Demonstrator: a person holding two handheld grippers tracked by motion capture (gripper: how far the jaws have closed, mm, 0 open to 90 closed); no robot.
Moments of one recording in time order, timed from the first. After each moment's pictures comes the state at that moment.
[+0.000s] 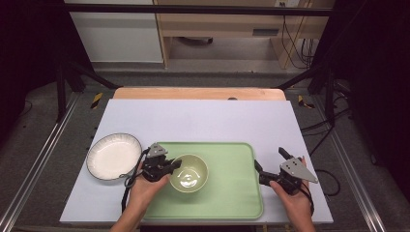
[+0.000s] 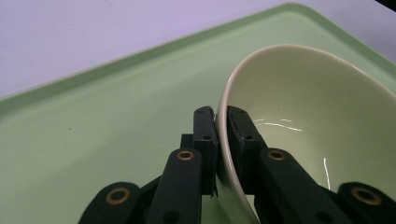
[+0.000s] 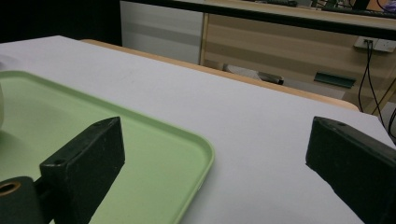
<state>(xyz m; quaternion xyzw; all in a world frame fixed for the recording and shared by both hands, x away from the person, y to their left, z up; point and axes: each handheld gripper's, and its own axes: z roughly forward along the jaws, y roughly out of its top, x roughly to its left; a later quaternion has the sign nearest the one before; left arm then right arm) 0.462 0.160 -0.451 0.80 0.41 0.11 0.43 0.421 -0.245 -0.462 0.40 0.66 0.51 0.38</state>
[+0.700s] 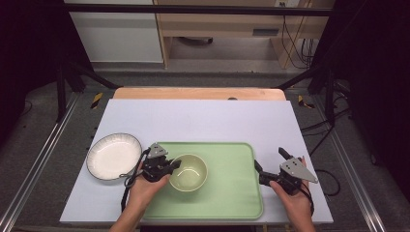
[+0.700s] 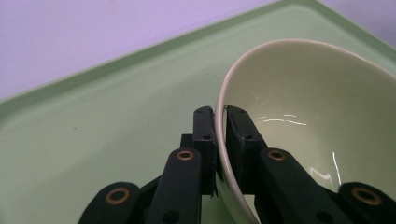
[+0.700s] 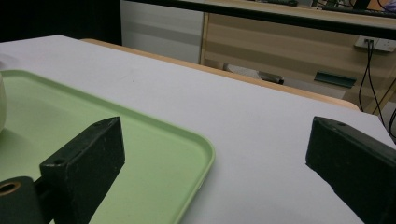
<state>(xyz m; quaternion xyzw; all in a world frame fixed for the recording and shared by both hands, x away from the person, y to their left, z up) 0.464 0.162 -0.455 0.80 0.40 0.12 0.43 0.421 -0.245 -0.462 0.40 0.67 0.51 0.38</state>
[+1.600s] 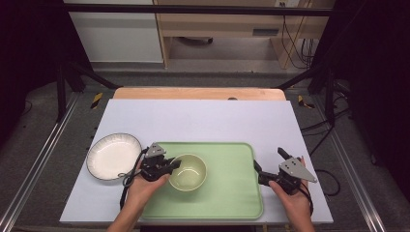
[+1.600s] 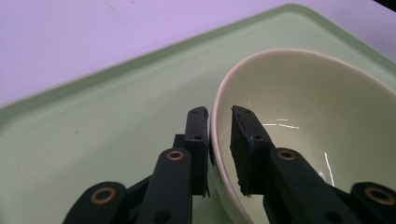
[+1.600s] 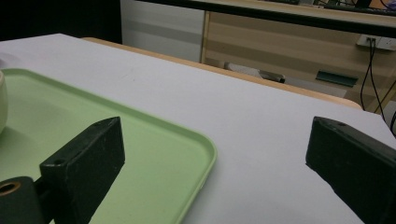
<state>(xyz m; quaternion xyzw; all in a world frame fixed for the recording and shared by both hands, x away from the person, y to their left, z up) 0.465 0.166 -0.452 0.80 0.40 0.12 0.44 0.422 -0.244 -0.463 0.40 0.67 0.51 0.37</state>
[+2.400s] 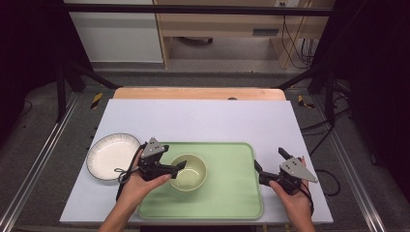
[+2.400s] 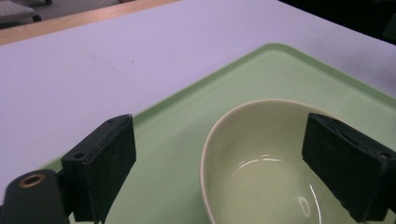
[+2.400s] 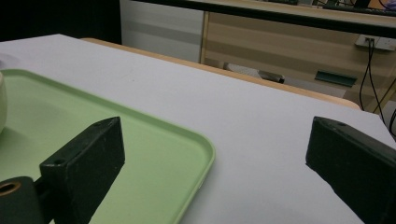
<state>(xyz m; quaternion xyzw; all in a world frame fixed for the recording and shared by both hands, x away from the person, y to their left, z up) 0.462 0.168 -0.426 0.79 0.34 0.16 0.48 0.422 -0.245 -0.462 0.40 0.67 0.51 0.37</state>
